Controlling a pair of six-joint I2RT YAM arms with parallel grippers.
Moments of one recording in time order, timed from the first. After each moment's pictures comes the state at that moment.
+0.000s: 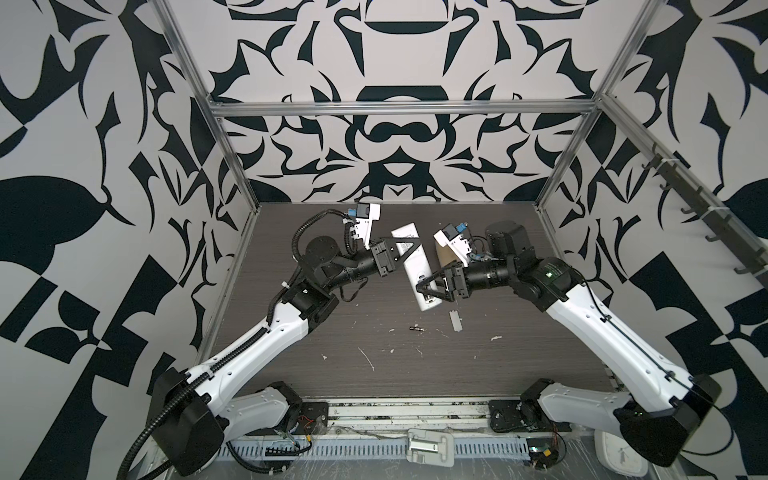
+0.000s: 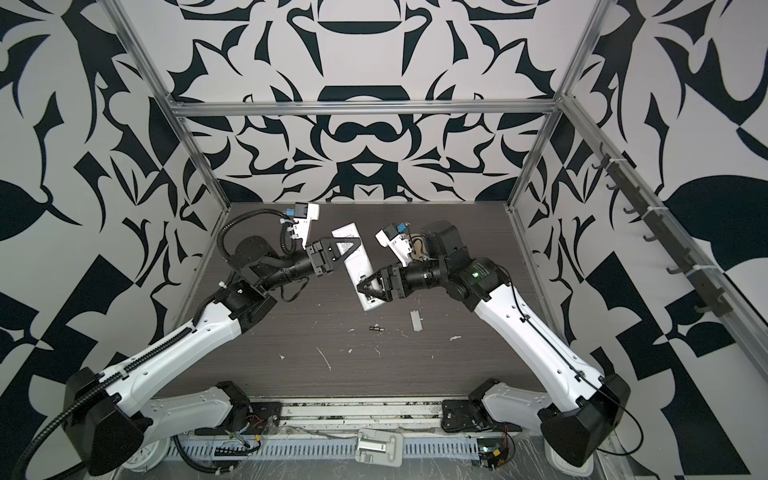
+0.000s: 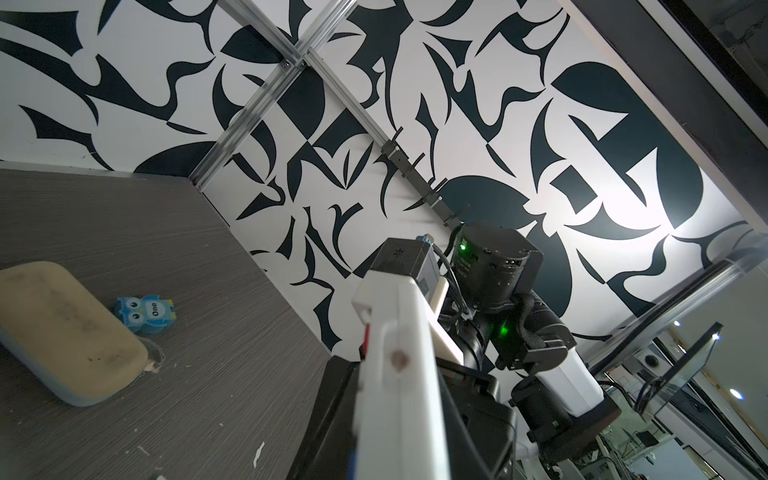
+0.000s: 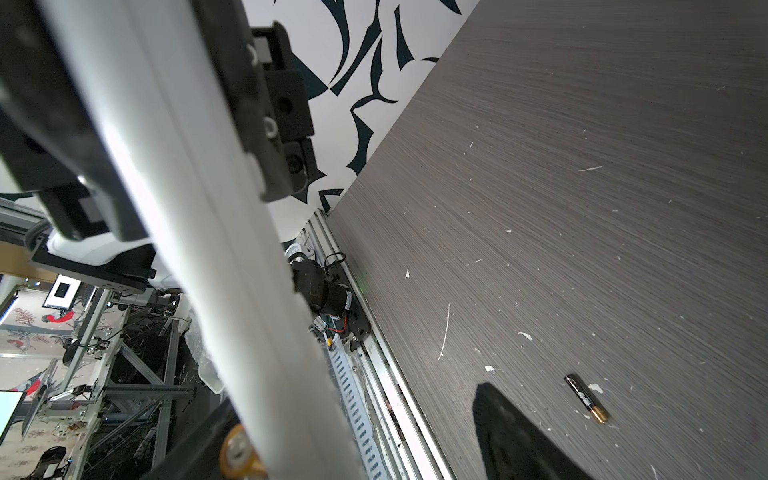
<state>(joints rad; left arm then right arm) -0.69 1.16 0.95 0.42 0.57 -0.92 0.56 1.18 1.24 -0.68 -0.82 0.36</state>
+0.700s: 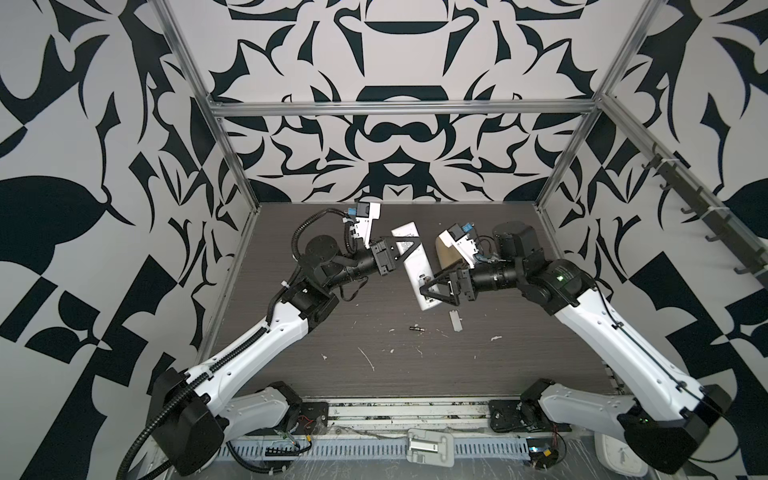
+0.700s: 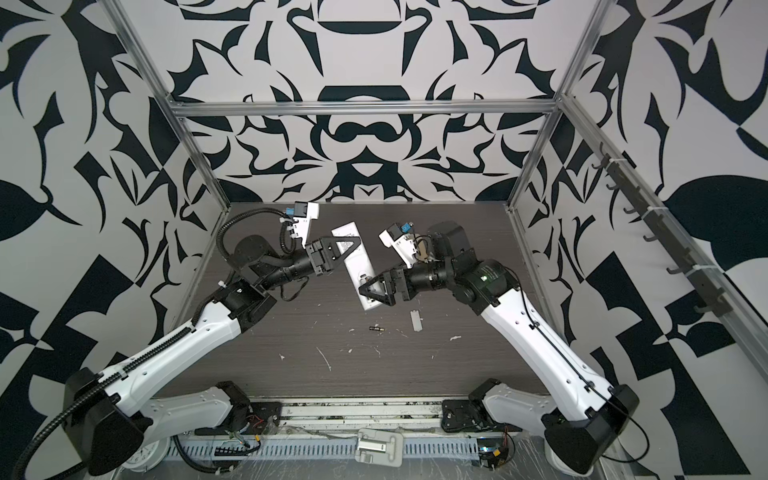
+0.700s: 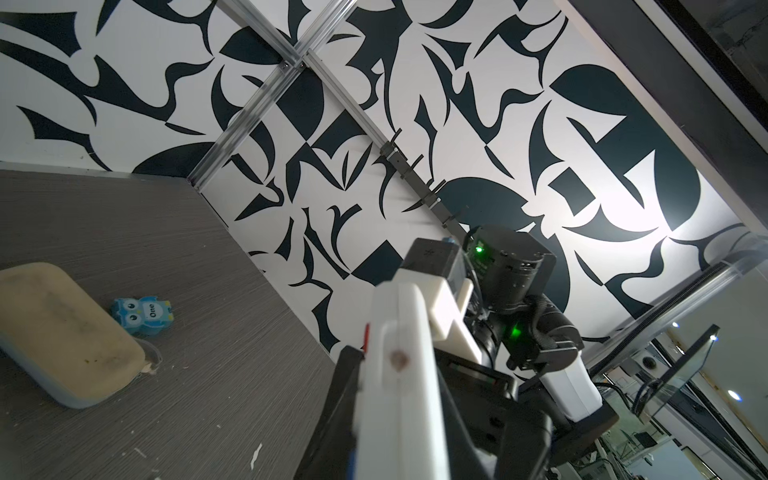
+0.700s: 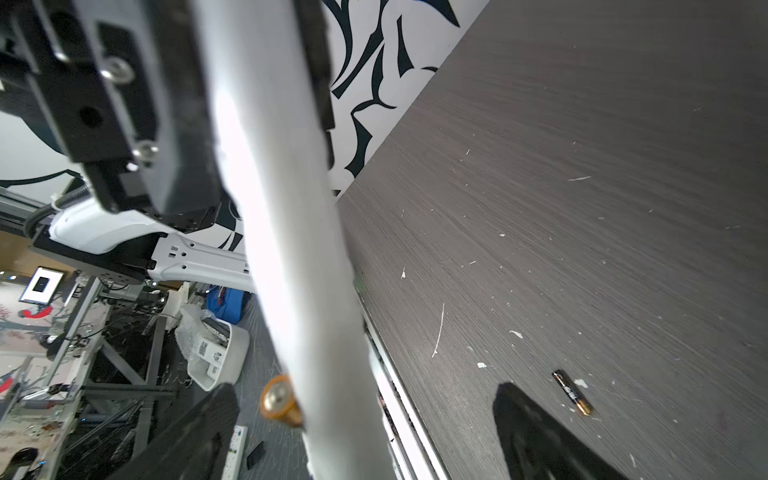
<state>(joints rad) -0.69 1.16 0.95 0.40 0.57 -0.93 0.56 1.13 1.28 -0.76 -0.77 0.31</state>
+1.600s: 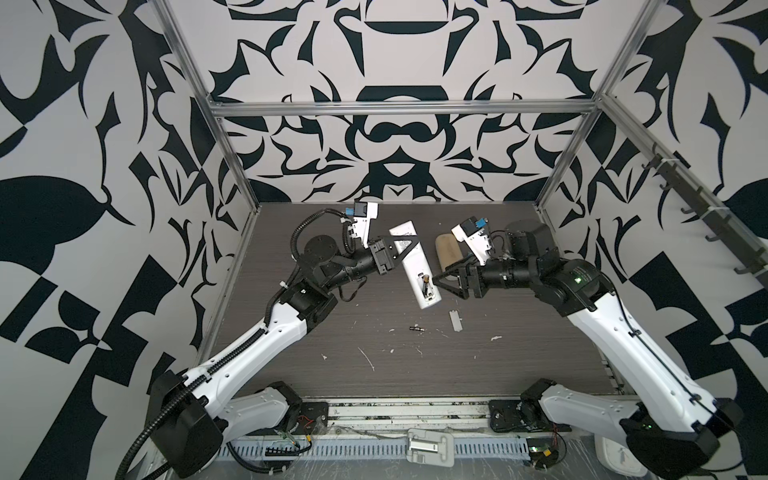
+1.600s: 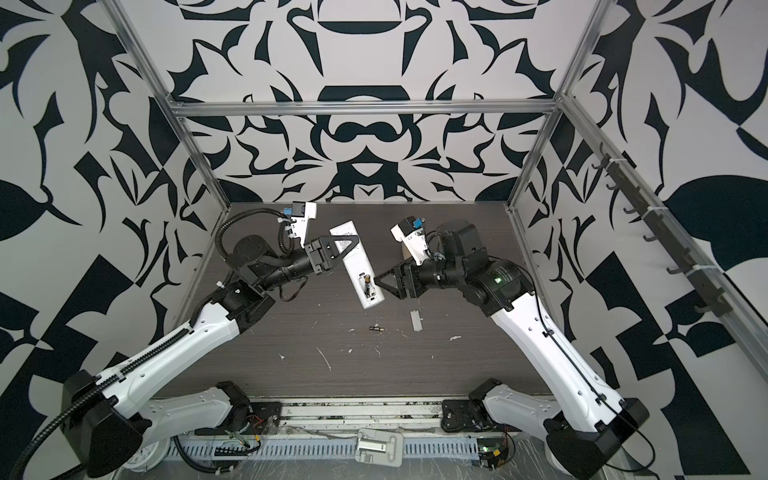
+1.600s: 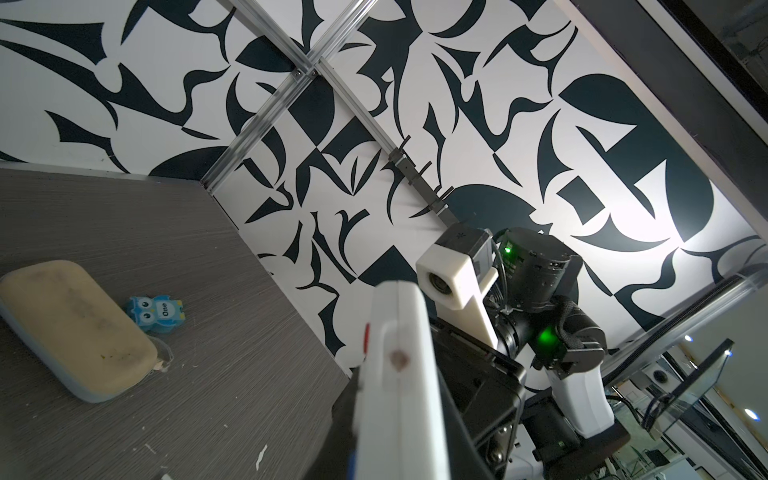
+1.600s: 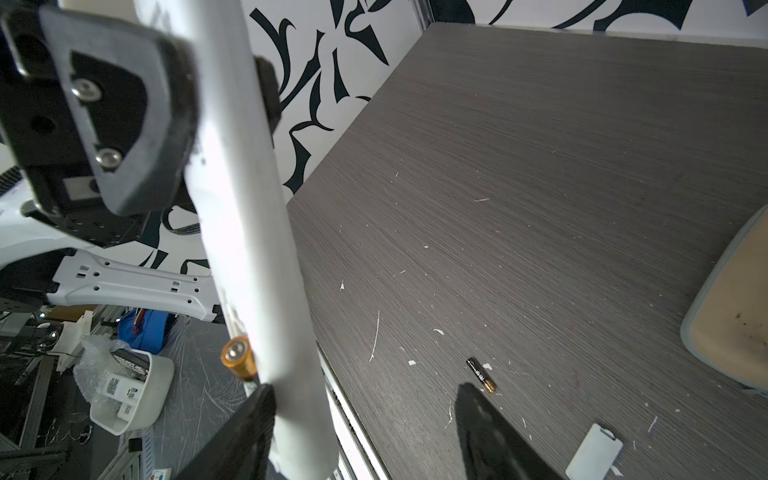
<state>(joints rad) -0.69 1.15 0.95 0.39 0.54 -0.93 0.53 1.11 1.33 -0.83 -0.61 0.24</state>
